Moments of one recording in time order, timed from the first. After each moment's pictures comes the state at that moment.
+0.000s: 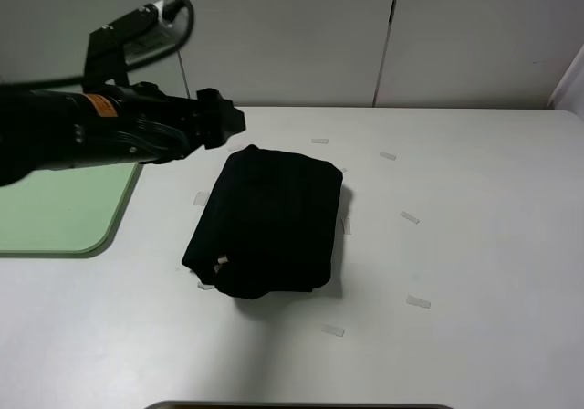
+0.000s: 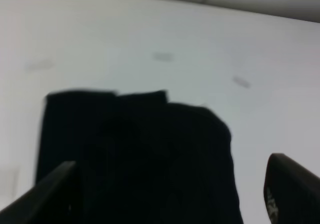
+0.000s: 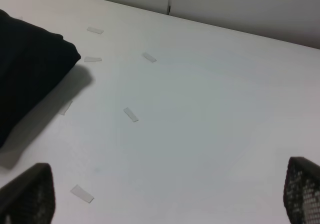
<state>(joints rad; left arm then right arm) -0.62 1.44 -0.63 -0.26 -0.33 -0.28 0.12 -0.01 -0.49 0.08 1.03 -0.15</state>
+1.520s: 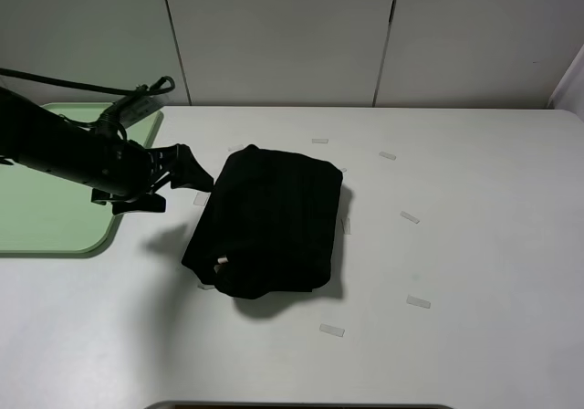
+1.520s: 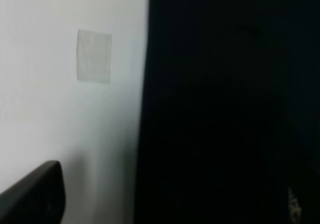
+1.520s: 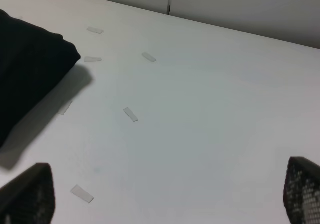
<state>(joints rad) -0.19 1.78 -0.74 -1.33 0.29 1.00 0.12 -0.01 -0.49 0.08 1.03 -0.15</state>
